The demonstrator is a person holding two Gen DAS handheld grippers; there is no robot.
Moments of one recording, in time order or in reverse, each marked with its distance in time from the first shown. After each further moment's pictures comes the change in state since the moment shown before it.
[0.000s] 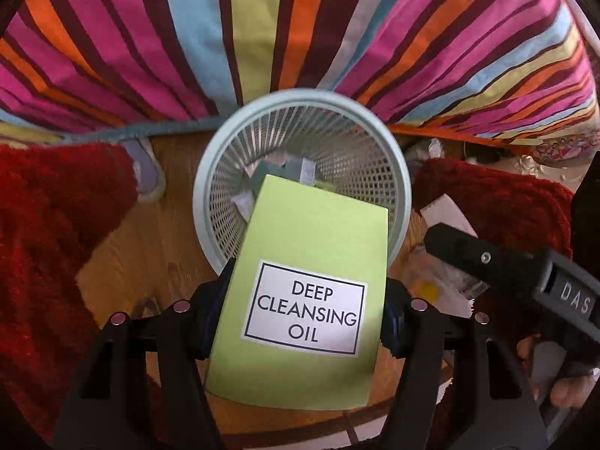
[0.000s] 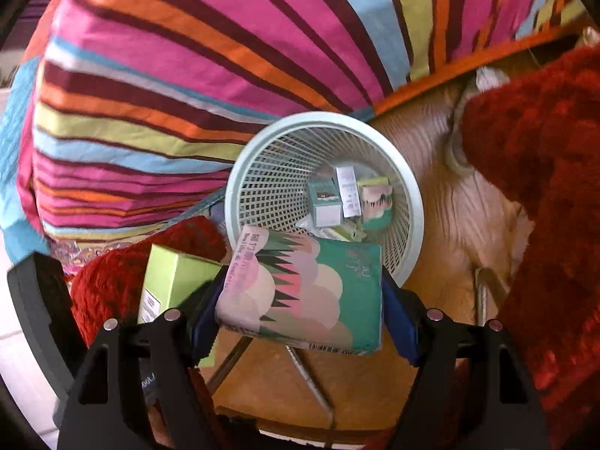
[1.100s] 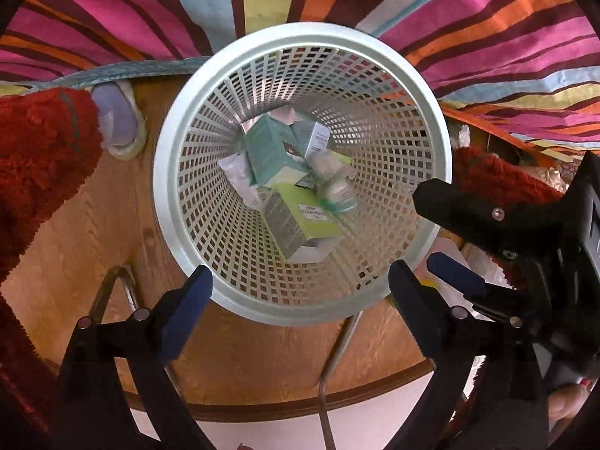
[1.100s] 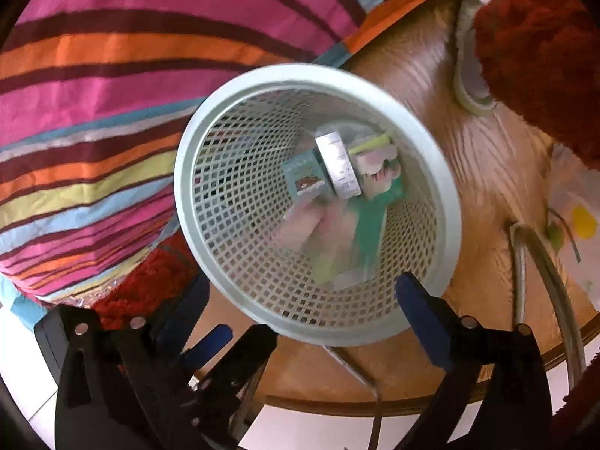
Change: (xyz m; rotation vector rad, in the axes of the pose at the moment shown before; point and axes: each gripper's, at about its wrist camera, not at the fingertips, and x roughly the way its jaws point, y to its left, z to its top) left arm 0.074 0.011 0.015 -0.117 0.148 -0.017; right arm 0.084 -0.042 0.034 0.217 0.133 0.043
